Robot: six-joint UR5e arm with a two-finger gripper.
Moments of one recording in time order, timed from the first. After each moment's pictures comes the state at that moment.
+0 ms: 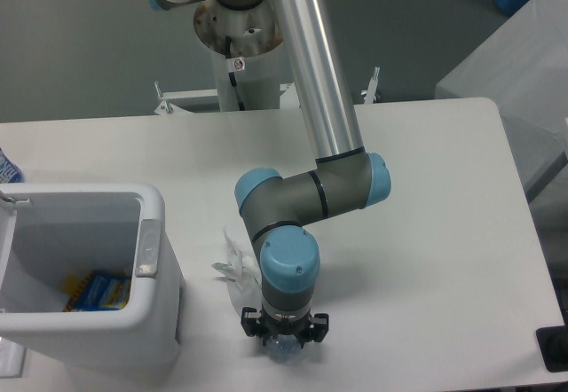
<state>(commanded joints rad) 2.32 -2.32 -1.39 -0.86 1.50 0.40</state>
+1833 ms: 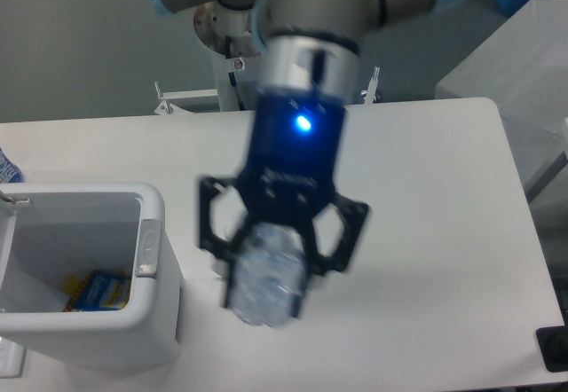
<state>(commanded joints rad) 2.32 -1.90 -1.14 -0.63 1.04 0.07</state>
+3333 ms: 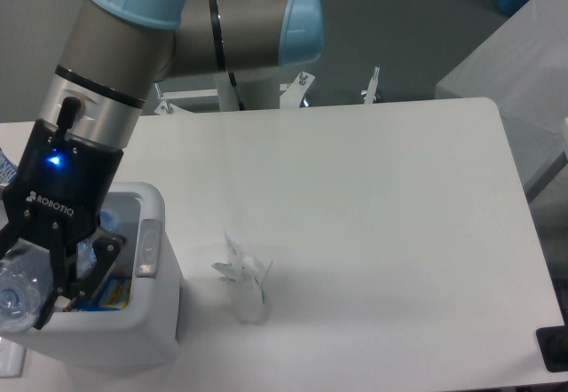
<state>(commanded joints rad) 2.14 -1.98 -1.18 -0.63 1.04 0.09</state>
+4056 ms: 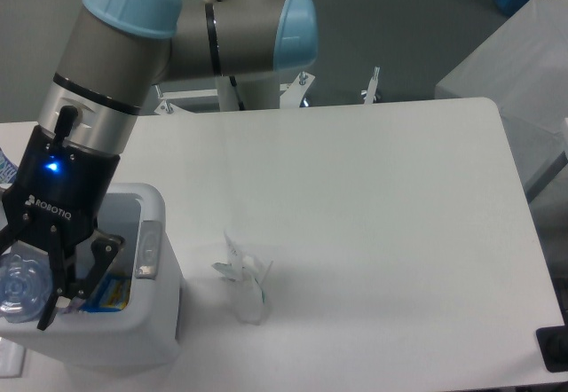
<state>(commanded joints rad) 2.12 -1.97 -1.22 -0.63 1.04 0.10</state>
